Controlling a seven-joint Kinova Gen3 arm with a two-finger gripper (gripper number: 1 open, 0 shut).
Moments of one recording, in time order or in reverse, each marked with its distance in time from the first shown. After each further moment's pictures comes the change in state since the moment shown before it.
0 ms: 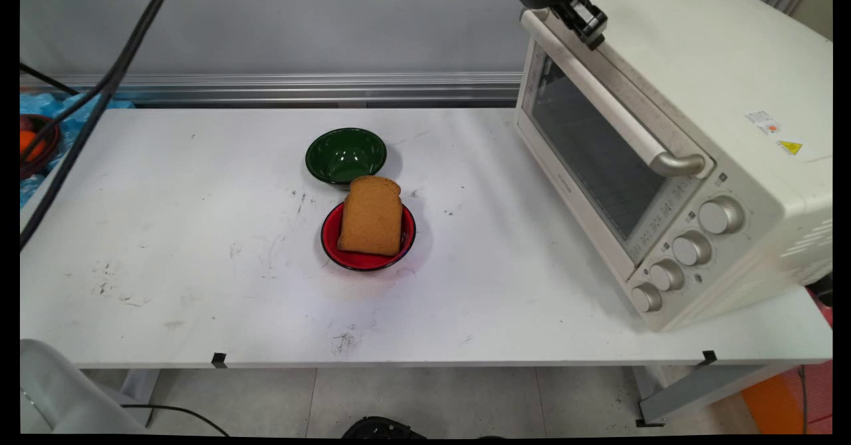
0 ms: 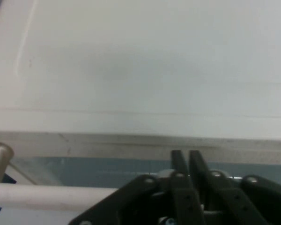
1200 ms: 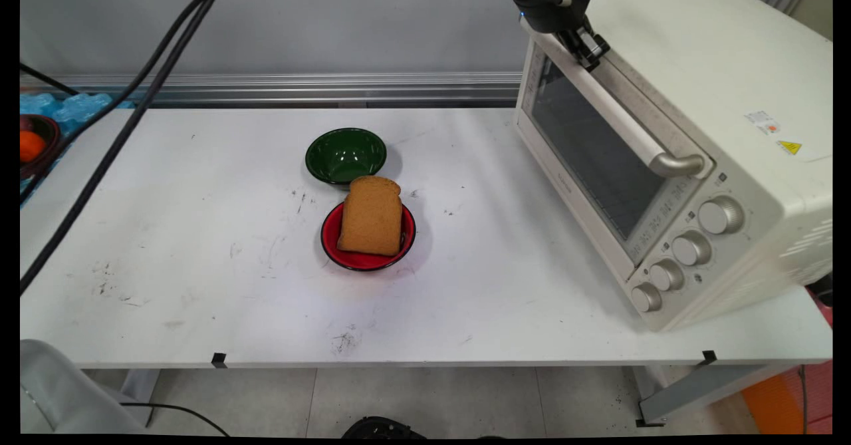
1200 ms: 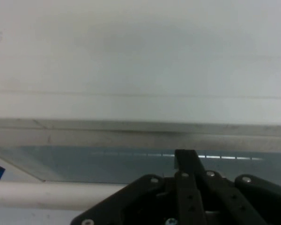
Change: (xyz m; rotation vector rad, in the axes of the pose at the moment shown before) arm 0.003 0.009 0.029 0.007 -0.092 0.011
